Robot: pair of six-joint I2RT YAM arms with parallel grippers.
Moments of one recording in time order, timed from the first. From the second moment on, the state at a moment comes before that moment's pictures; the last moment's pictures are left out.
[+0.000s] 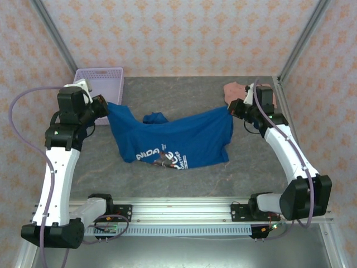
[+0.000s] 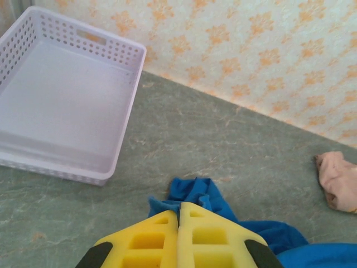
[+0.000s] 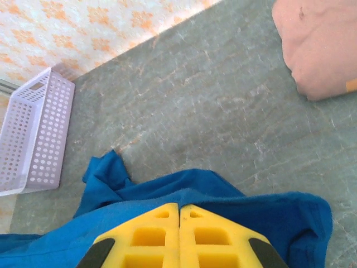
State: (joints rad) left arm 0.04 1.03 1.30 -0.77 0.06 -0.41; right arm 0.12 1.28 1.12 -0.47 -0.32 0.50
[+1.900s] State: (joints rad) left arm 0.04 2.40 2.74 -0.89 -0.10 -0.26; right arm 0.12 2.06 1.99 -0.58 0.09 0.33
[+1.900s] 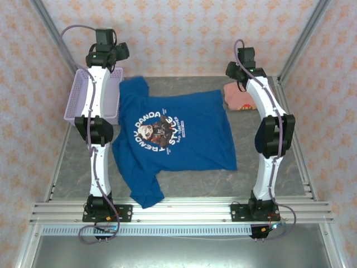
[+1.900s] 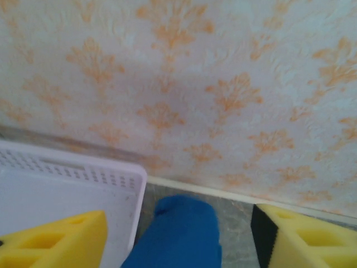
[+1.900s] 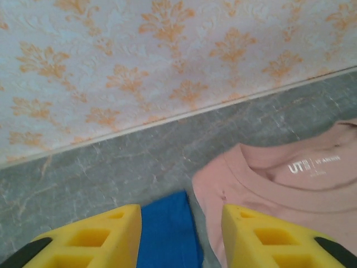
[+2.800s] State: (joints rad) left arm -0.25 1.24 0.78 -0.59 0.03 -0.57; right arm 0.24 1.63 0.99 -0.53 -0.13 0.53
